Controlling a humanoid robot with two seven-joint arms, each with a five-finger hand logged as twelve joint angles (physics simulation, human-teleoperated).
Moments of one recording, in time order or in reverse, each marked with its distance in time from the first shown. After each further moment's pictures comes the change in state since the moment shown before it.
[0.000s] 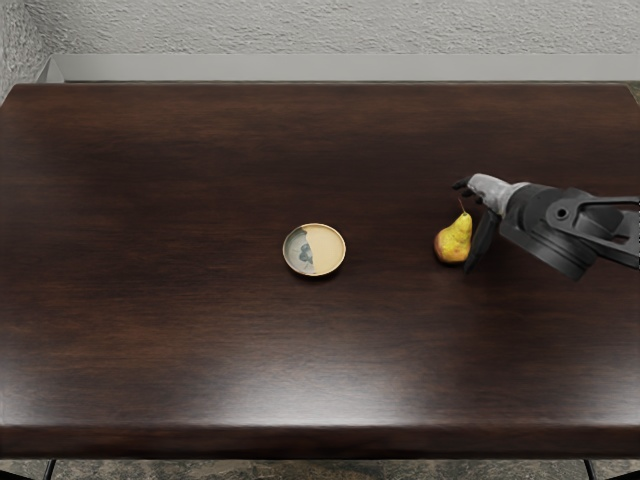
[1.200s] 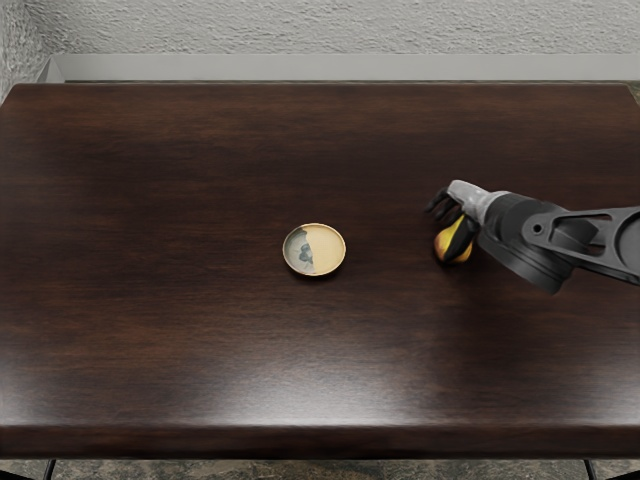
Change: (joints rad) left arm 0.000 0.000 0.000 0.000 0.000 0.000 0.000; right arm 0.002 0.047 -0.027 0.025 -0.015 -0.056 0.002
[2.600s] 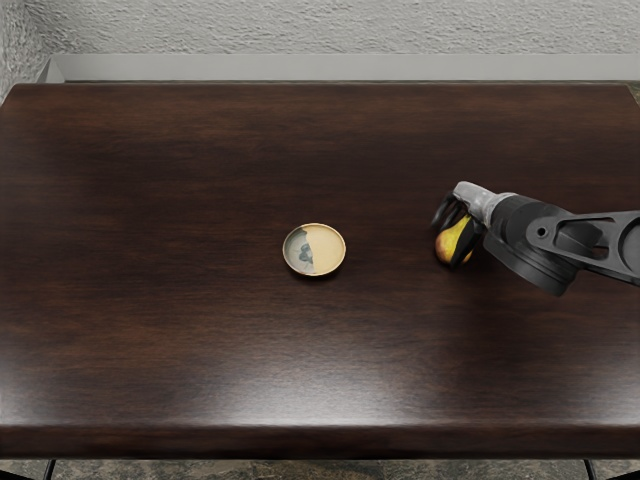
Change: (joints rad) left arm 0.000 0.000 -0.001 0.000 0.000 0.000 0.000; right arm -0.009 -0.006 -0.006 -0.007 -0.026 0.004 -0.002
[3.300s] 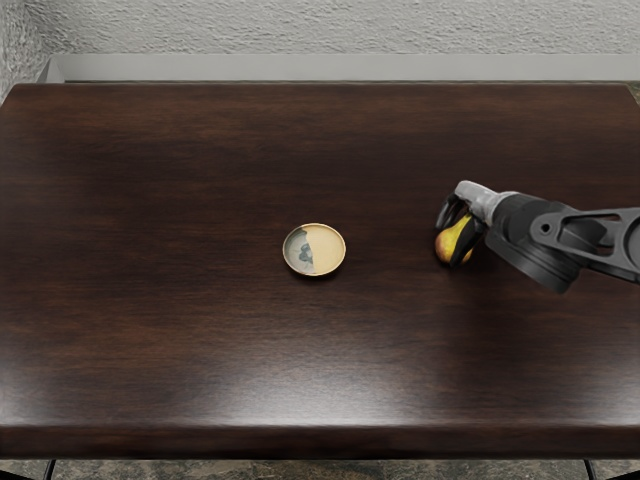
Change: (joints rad) left arm 0.000 0.000 0.000 0.000 0.000 0.000 0.000; right arm 0.009 -0.018 0.007 0.019 0.033 -0.001 -0.001
